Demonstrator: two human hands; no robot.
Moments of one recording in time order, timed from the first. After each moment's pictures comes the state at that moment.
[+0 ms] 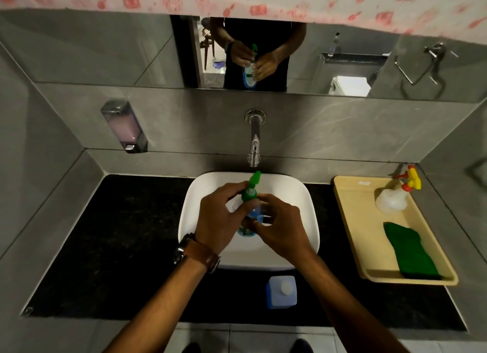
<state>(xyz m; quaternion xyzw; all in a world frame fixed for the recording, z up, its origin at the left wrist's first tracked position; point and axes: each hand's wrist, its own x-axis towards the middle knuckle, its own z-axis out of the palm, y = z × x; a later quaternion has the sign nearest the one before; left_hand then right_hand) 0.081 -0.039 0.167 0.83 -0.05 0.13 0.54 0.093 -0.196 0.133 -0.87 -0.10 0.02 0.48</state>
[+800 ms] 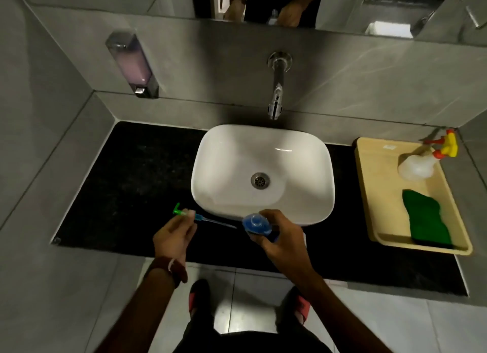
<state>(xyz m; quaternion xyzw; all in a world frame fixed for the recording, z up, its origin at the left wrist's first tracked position) -0.026 0.046 0.029 0.44 0.44 0.09 0.78 -0.002 -0.199 0.035 -0.86 -0.08 0.07 0.50</state>
